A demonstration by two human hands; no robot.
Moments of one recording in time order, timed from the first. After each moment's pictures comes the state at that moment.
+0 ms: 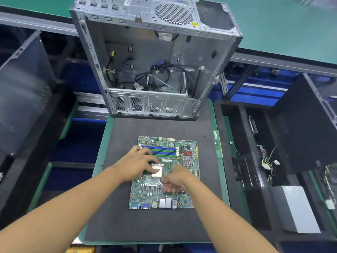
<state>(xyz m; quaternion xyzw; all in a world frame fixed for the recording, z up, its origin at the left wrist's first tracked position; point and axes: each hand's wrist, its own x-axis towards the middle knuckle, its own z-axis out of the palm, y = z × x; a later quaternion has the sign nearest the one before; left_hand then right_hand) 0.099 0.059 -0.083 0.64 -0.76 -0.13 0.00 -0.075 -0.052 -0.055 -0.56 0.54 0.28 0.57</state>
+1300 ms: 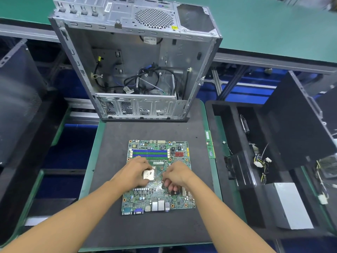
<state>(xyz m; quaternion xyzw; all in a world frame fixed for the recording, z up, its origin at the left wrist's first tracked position) 0.067 0.052 -0.103 0.73 -0.63 -0.24 0.11 -0.099 -0.071 -0.038 -0.64 0.48 0.21 0.56</state>
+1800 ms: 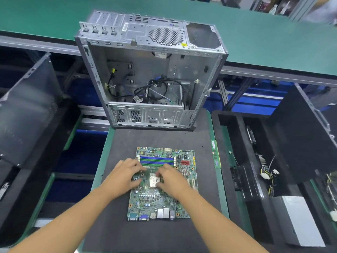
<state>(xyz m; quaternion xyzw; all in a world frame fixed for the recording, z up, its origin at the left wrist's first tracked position) 0.098 0.092 -0.082 0.76 -0.61 -0.16 0.16 -0.073 -0.047 -0.058 -0.91 0.28 0.14 0.28</state>
